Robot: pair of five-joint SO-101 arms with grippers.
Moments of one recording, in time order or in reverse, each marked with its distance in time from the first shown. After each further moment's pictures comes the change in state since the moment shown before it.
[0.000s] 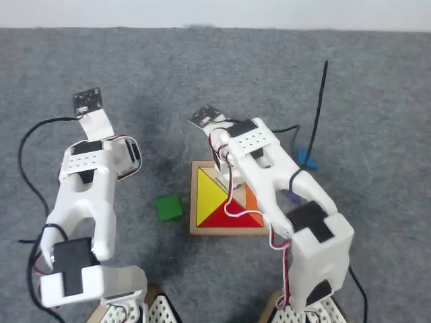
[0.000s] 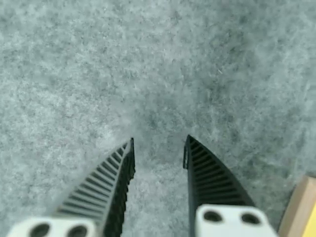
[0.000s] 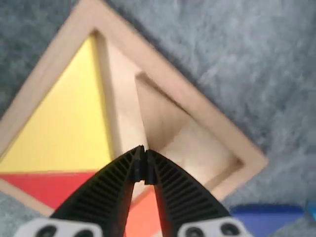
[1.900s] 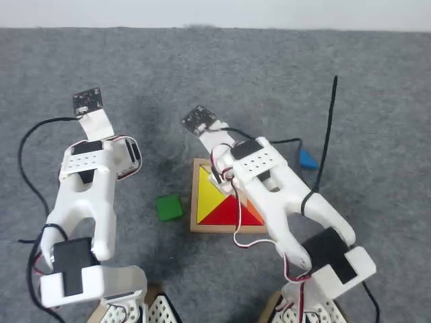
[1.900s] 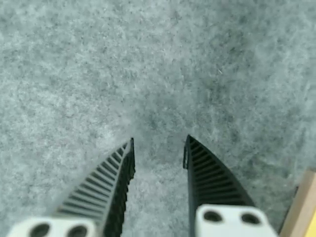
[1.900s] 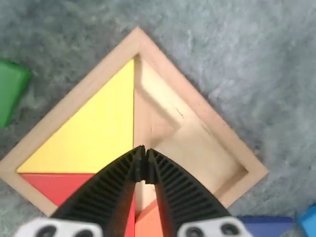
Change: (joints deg) left arm 0.0 0.0 0.0 0.0 0.0; right arm -3.1 -18.5 20.4 -15.7 0.7
